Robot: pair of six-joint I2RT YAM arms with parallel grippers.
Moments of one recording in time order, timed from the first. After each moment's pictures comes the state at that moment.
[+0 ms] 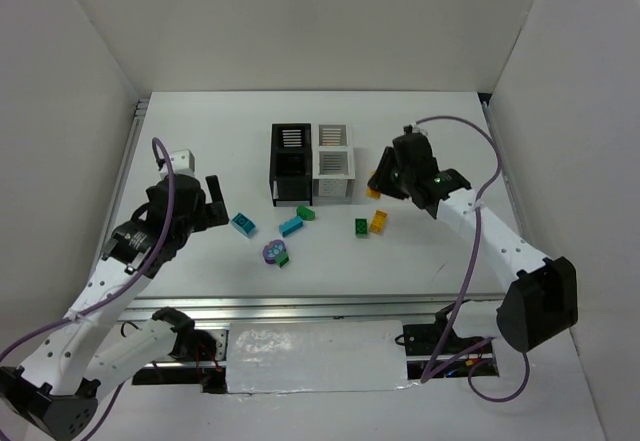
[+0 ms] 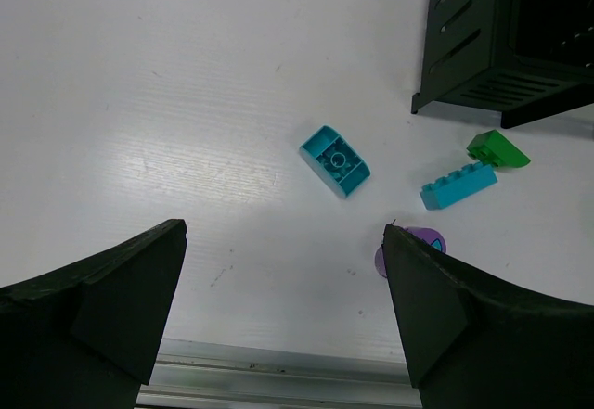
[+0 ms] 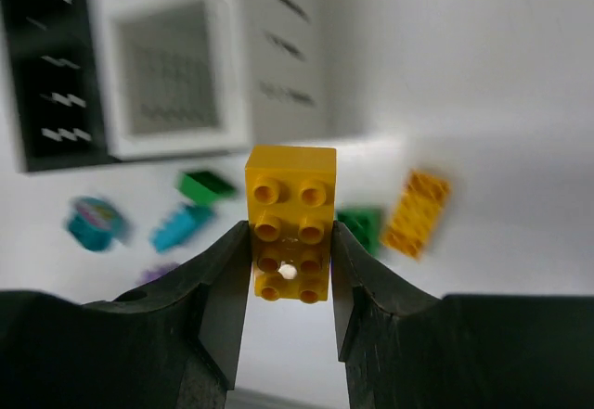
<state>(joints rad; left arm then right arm) -0.43 0.84 0.95 -0.79 -0.42 -0.47 0.40 1.29 1.01 -0.51 0.09 0.66</state>
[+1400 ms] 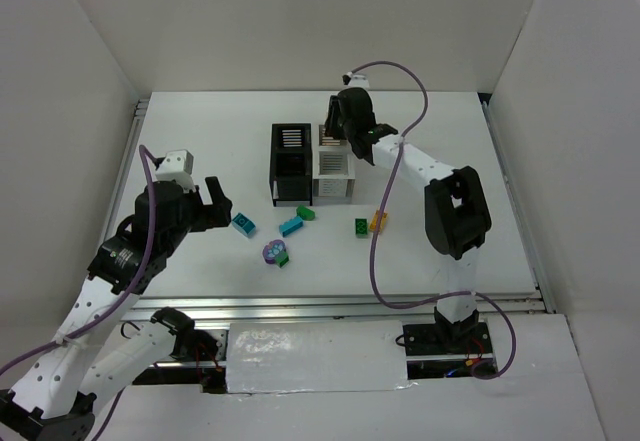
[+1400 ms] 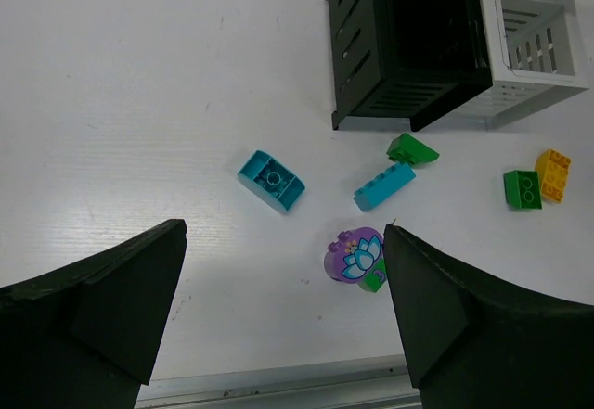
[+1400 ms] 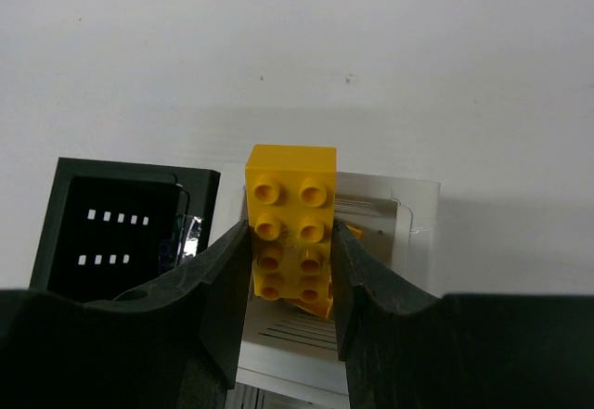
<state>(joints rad) -0.43 0.73 0.93 -0.69 -0.27 -0.40 0.48 1.99 1.62 -0.07 0.20 0.38</state>
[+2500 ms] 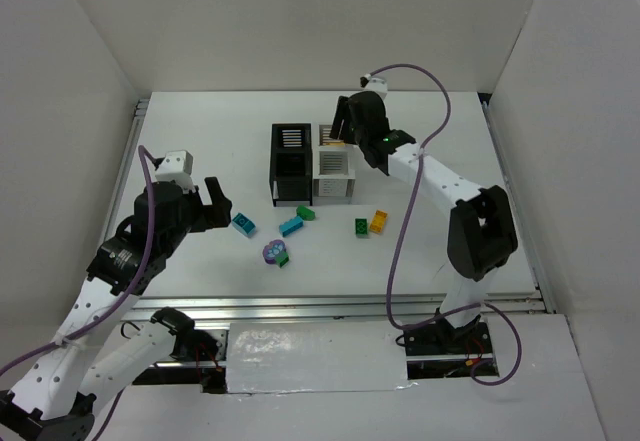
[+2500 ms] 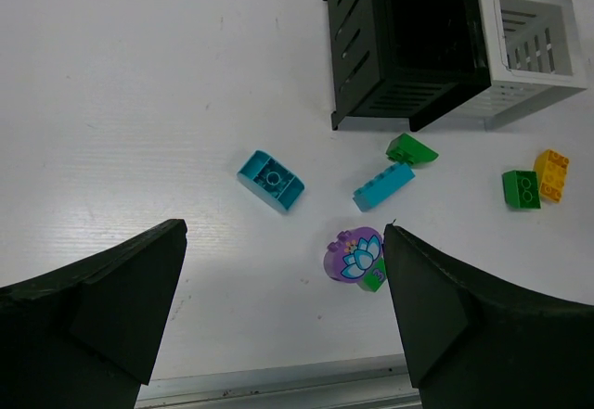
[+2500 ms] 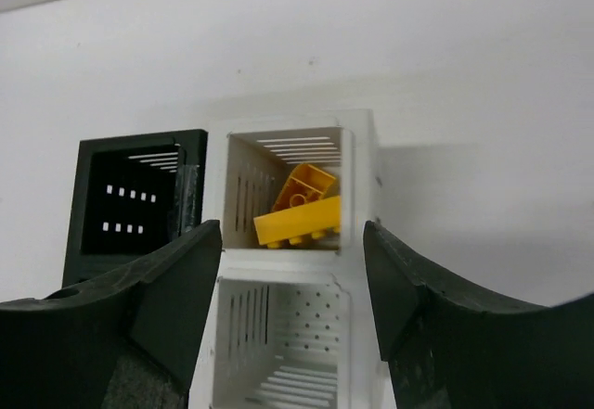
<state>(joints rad) -0.43 0.72 0.93 -0.69 -0.26 -0.40 0.49 1.81 1.45 -0.10 0.27 0.44</state>
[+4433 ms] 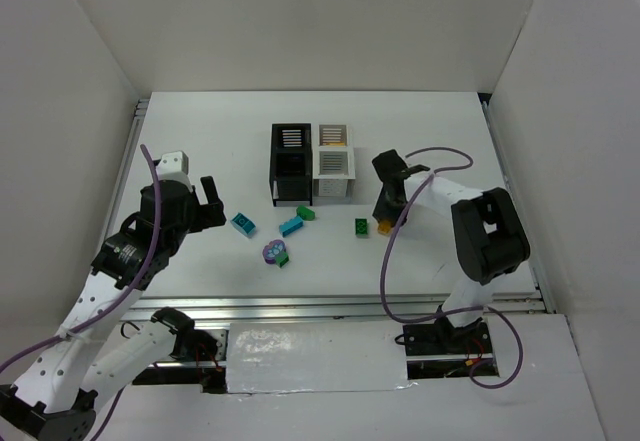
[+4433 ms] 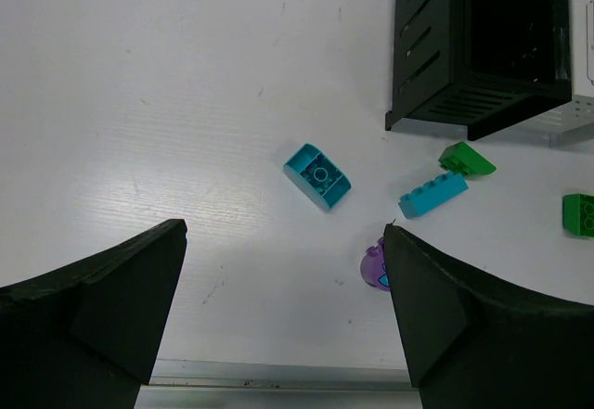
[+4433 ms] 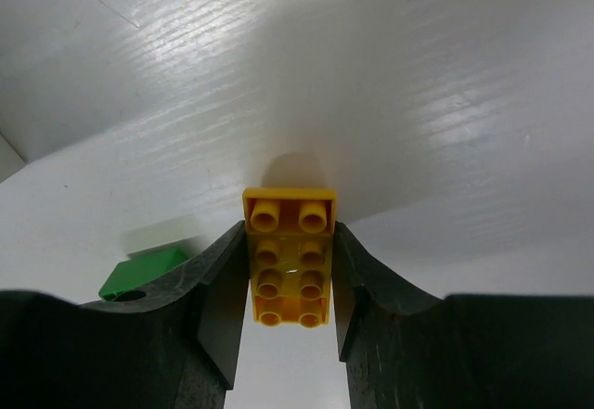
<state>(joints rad) -0.42 0.75 0.93 -0.74 -0.38 -0.43 0.36 1.73 1.04 -0.58 0.21 0.74</state>
